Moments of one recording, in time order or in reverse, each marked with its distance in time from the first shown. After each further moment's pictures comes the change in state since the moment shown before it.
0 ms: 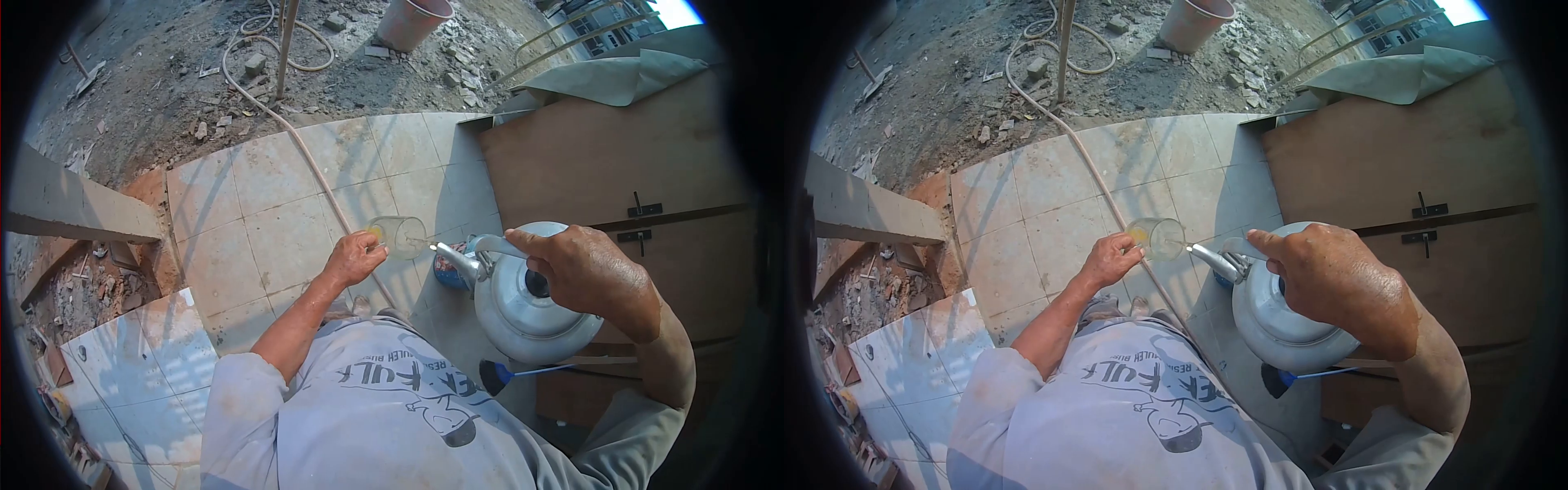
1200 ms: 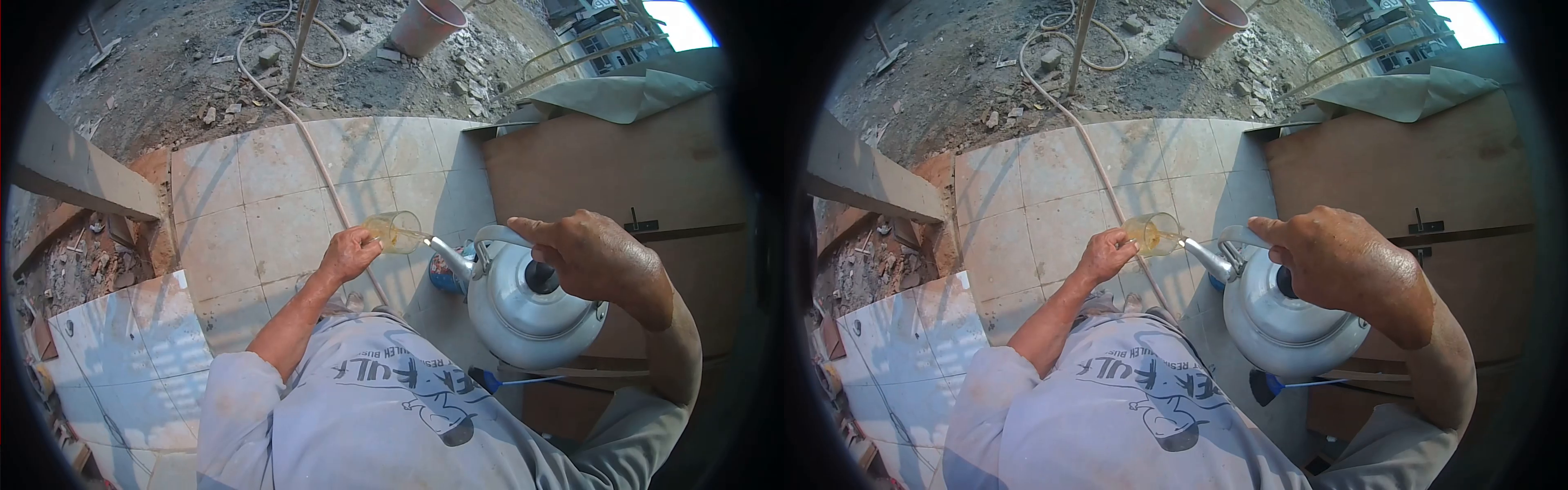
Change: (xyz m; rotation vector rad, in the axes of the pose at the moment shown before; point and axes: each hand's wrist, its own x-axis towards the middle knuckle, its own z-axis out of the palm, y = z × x) left_hand -0.032 0.004 -0.003 -0.064 0.105 -0.097; right_hand -0.009 -0.026 -0.019 -0.070 -0.094 -0.009
